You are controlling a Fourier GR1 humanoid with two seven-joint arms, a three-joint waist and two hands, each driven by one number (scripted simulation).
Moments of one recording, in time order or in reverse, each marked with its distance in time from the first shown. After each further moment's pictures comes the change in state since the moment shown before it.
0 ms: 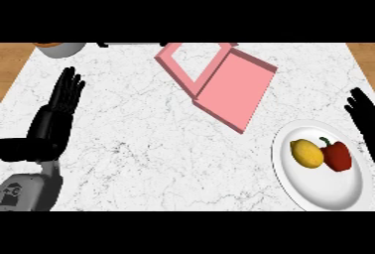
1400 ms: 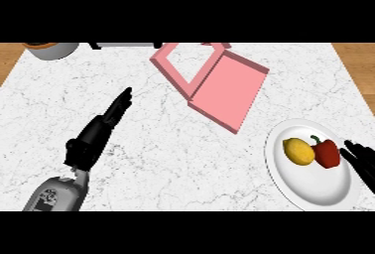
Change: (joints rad) left arm 0.004 -0.029 -0.214 -0.032 -0.130 -0.098 0.203; right arm 0.499 -0.311 0.162 -0.614 0.809 -0.123 -0.028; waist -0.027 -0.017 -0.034
